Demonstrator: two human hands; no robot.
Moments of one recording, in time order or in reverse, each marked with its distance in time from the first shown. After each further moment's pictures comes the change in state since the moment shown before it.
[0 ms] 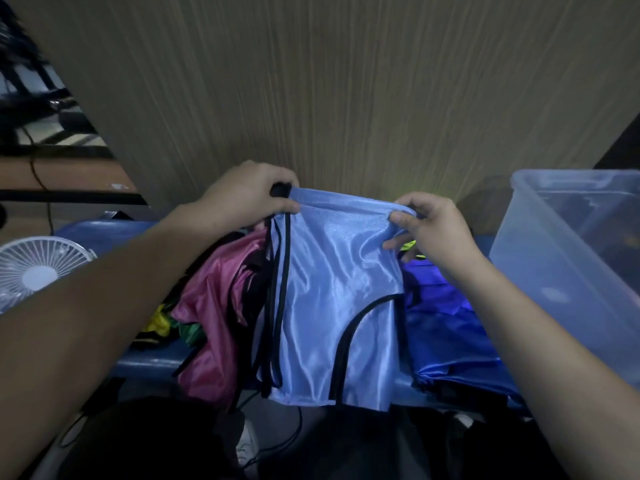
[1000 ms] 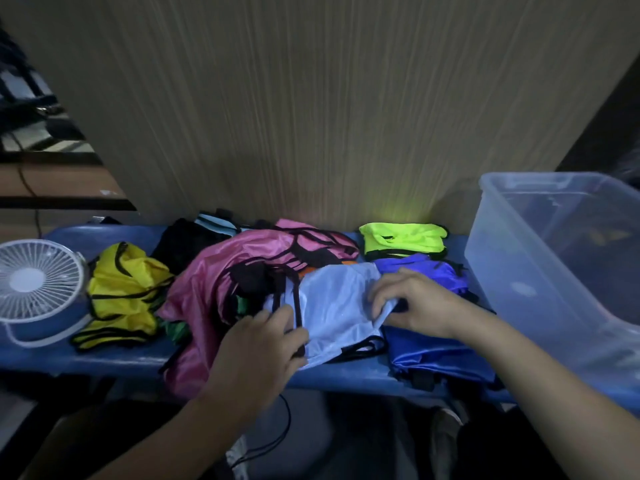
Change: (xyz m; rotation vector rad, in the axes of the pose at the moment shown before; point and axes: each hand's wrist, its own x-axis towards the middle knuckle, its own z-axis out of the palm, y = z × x) left_hand -0.154 0.039 0.135 0.385 0.049 0.200; right_hand -0.058 0.068 -0.027 -0.632 -0.532 -0.473
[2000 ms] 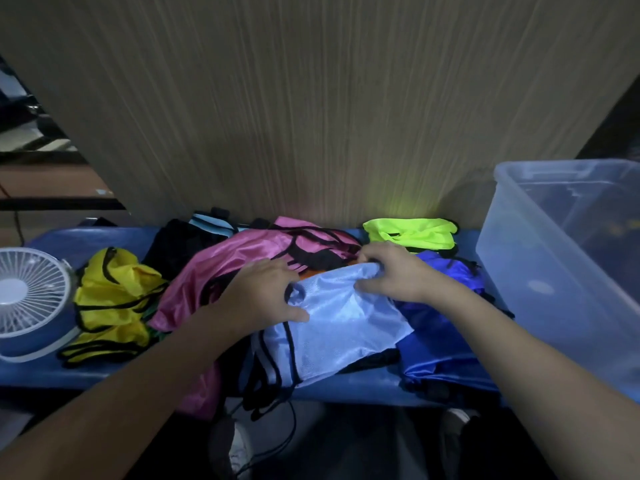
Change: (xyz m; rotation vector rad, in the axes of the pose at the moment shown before) left_hand 0.091 -0.063 0.006 -0.167 -0.313 -0.145; right_hand 0.065 0.010 0.004 0.069 0.057 0.297
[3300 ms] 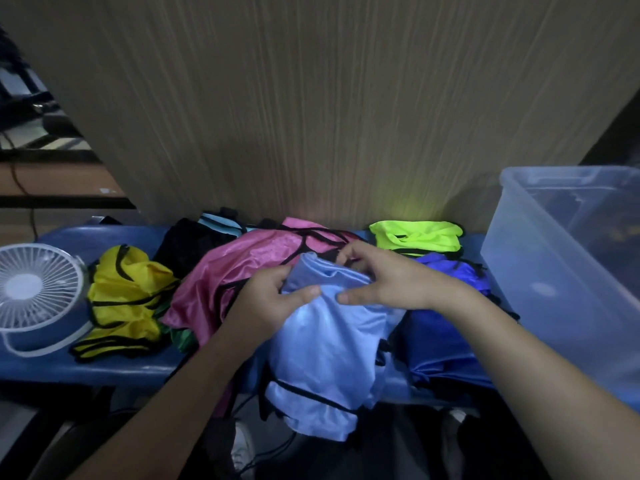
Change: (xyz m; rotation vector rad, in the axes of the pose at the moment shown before) left_hand -0.034 0.011 0.014 -1.045 0.328 -0.064; right_hand -0.018 -0.067 -0.013 0.268 -0.197 -0.040
